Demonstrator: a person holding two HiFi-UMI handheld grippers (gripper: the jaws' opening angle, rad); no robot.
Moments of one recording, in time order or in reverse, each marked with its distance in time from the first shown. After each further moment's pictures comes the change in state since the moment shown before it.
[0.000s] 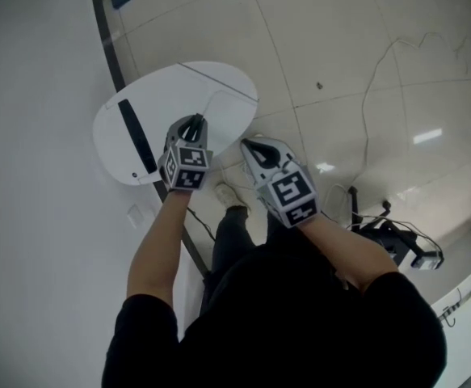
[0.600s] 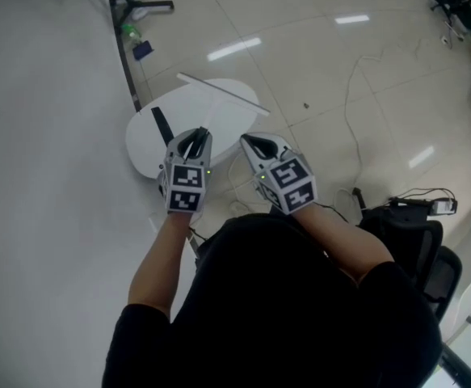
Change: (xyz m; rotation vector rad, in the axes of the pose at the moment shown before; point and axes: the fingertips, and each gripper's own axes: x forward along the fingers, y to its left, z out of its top) left arm -0.292 -0.038 0.030 0.051 -0.347 0.000; right arm -0.125 0.177 0.018 -0.131 -0.251 -0.152
